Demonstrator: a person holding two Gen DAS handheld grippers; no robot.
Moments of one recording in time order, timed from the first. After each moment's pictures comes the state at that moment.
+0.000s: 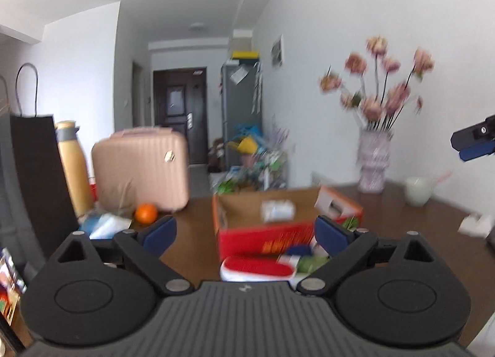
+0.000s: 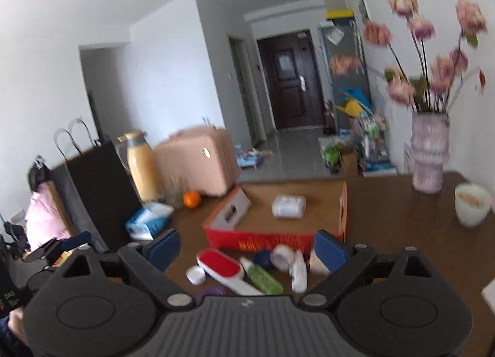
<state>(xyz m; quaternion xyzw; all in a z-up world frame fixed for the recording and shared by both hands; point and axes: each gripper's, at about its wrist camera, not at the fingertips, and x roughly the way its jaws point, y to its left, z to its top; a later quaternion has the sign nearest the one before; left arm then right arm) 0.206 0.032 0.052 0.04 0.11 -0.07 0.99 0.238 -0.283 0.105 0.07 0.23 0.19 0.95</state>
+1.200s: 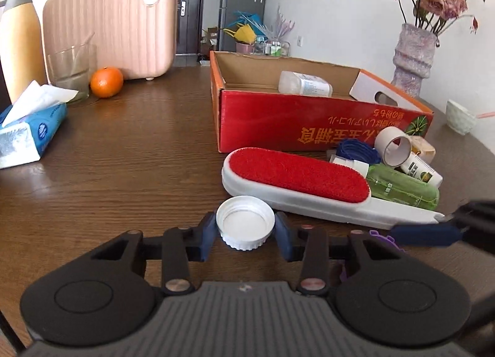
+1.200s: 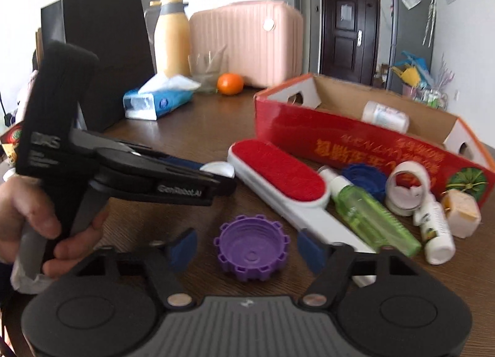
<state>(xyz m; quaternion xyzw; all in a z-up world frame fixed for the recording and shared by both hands) 0.386 0.066 -0.070 -0.01 0.33 -0.09 0.94 0.344 -0.102 -0.068 -0.07 0.33 0.27 0.90</state>
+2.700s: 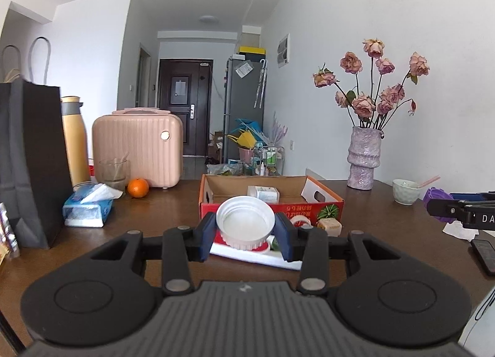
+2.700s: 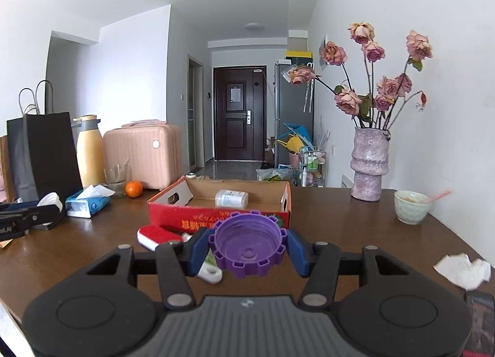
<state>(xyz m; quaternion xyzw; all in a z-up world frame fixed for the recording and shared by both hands) 0.171 0.026 0.046 -0.01 0.12 -0.08 0.99 0.174 -0.267 0.048 0.00 0.15 0.08 0.99</state>
